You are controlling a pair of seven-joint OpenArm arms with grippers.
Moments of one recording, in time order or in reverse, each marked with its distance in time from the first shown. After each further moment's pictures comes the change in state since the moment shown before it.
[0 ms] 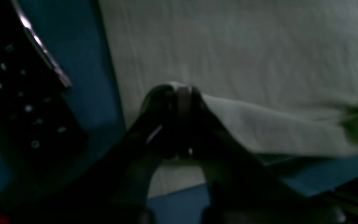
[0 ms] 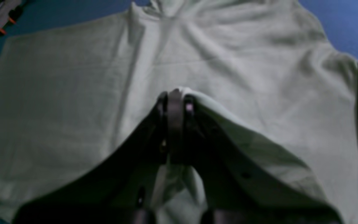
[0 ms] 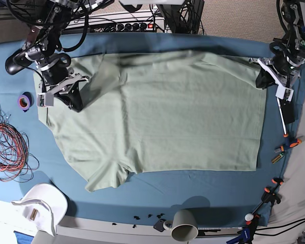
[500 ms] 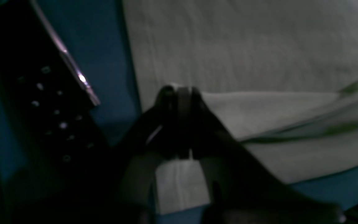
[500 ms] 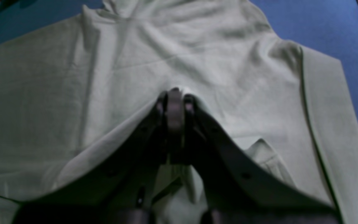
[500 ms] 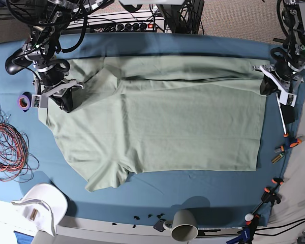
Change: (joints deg) left arm -2.0 0.0 0.0 -0.5 2.8 1.9 -2.0; right arm 0.3 0.0 0.0 0.0 -5.6 -9.2 2.3
